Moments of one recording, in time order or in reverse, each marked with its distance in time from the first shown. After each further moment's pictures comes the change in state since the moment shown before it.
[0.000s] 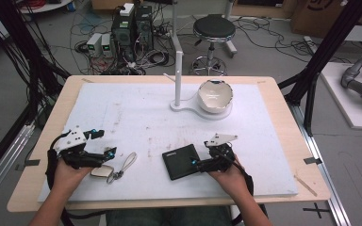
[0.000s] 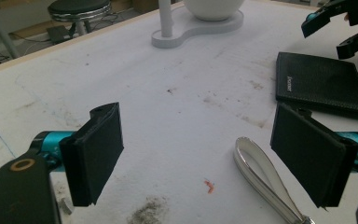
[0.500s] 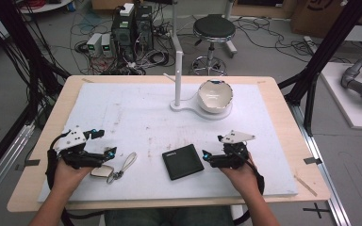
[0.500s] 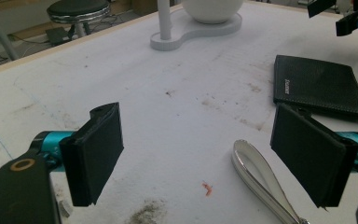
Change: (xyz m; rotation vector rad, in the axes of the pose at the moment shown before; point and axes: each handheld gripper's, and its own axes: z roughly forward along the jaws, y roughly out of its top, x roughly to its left) left arm -0.001 0.001 0.000 -0.003 -0.007 0.001; right arm -0.019 -0.007 -0.028 -0.076 -0.094 0.012
